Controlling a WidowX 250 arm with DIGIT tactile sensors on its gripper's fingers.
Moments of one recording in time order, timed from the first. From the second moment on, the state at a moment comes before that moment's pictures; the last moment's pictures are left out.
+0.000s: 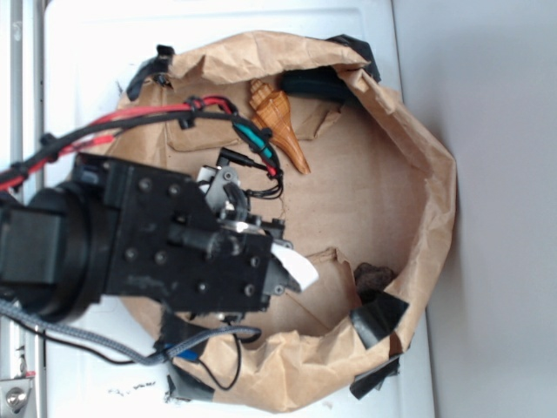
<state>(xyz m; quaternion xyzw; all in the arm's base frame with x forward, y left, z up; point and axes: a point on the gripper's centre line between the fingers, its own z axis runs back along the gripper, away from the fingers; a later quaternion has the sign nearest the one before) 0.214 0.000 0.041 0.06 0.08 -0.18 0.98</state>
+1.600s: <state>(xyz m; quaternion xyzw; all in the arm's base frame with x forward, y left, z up) 0.191 -0.009 0.041 0.01 0.04 -0.10 0.99</state>
